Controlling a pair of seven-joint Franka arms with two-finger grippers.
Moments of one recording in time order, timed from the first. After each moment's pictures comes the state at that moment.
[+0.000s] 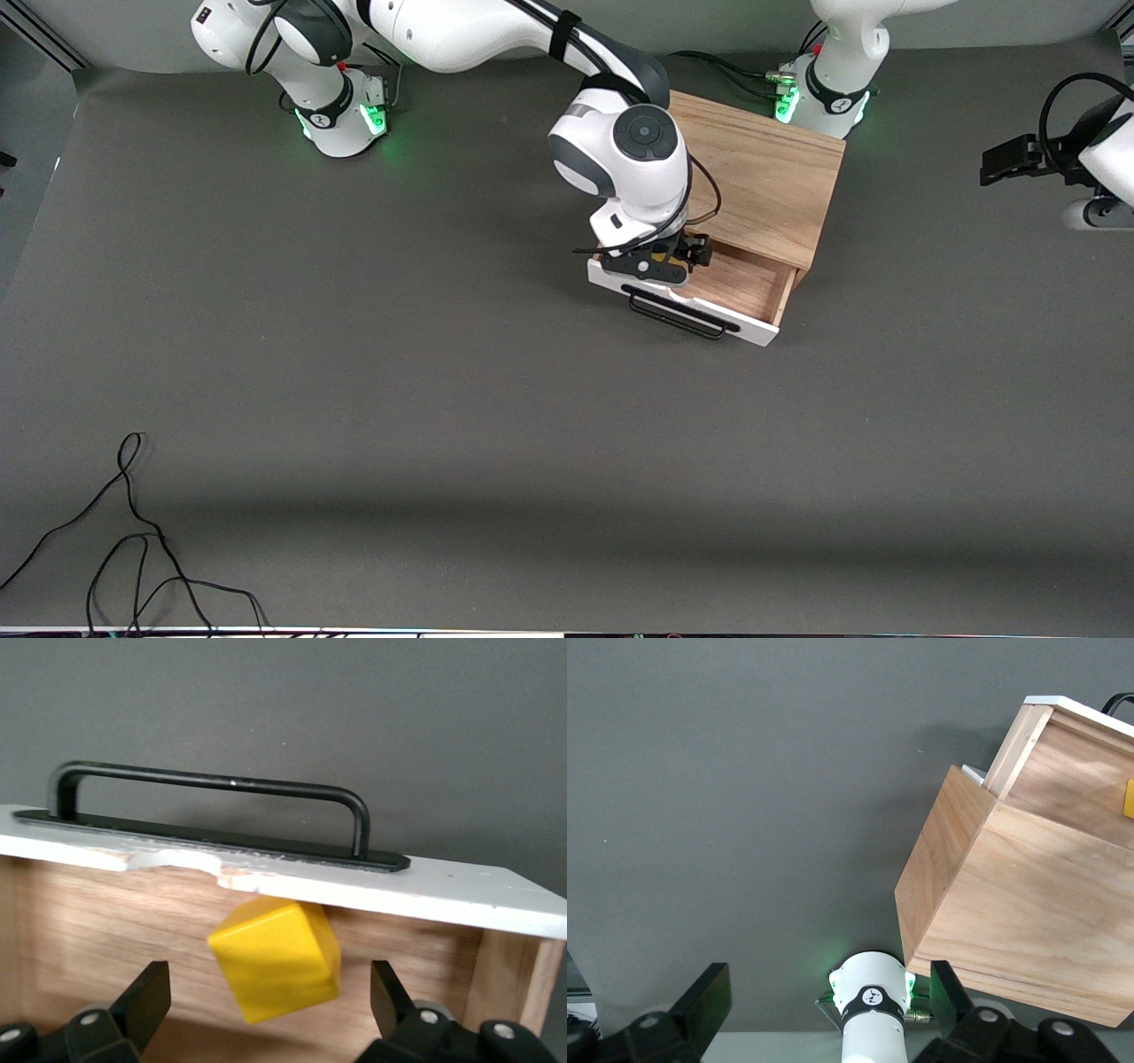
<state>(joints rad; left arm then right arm) 0.14 -0.04 -0.14 -1.56 0.04 1.25 0.04 0.95 0.84 0.01 -1.06 0.11 2.02 1.24</state>
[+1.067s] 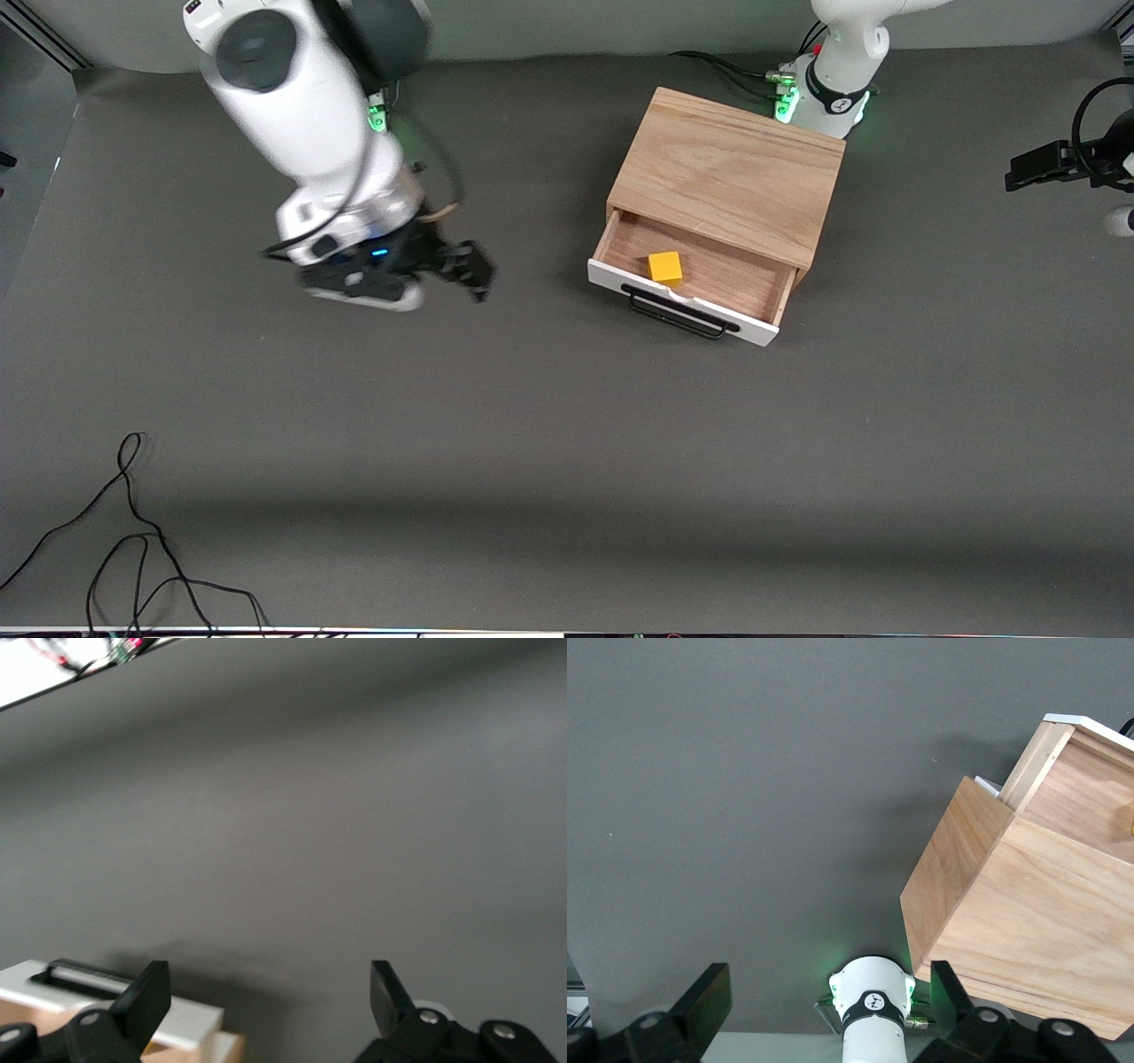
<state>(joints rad) 0.19 -0.02 -0.14 -1.55 0.04 1.25 0.05 0.55 0.20 -0.09 -1.51 0.08 1.88 0.72</state>
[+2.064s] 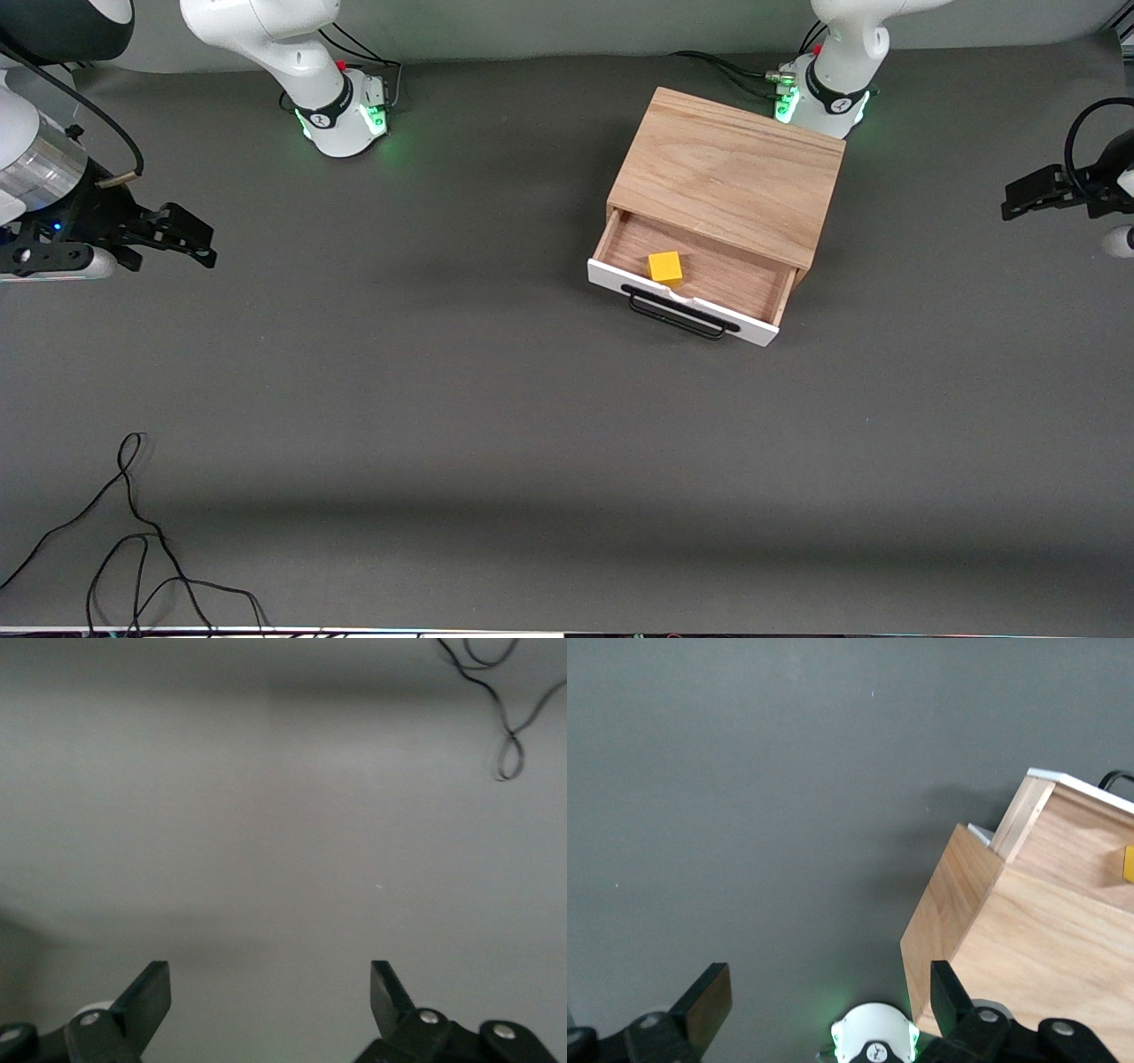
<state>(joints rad) 0.18 0.00 -0.15 -1.55 0.04 1.39 0.05 0.19 -0.06 -0.09 -1.69 -0.04 1.64 0.09</state>
